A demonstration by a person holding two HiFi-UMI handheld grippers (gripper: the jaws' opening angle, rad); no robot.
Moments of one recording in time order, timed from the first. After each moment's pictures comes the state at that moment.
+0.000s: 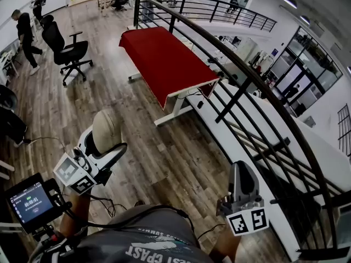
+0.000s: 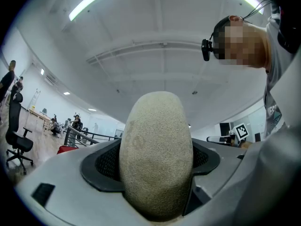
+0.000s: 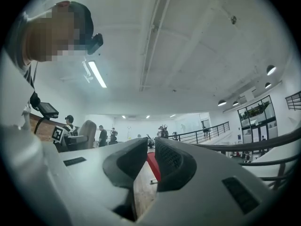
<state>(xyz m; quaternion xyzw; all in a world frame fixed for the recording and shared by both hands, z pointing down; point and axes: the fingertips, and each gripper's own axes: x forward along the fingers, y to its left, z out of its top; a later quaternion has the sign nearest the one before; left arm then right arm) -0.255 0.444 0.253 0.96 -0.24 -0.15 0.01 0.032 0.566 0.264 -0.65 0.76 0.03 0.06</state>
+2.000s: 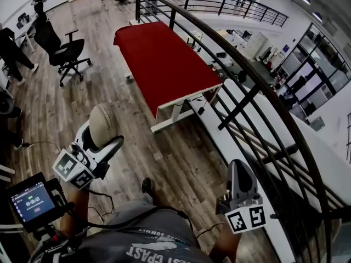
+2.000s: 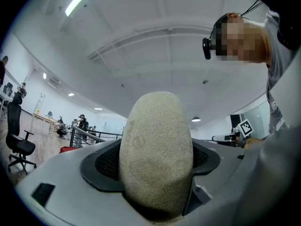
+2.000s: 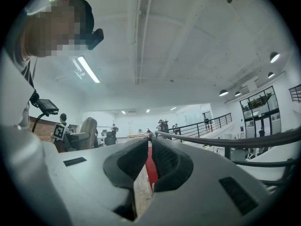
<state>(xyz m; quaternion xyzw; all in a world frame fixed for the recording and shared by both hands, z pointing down) -0.123 0.214 0.319 0.95 -0.31 -0.09 0.02 0.190 0.340 0.314 -0.64 0.77 -0.01 0.04</state>
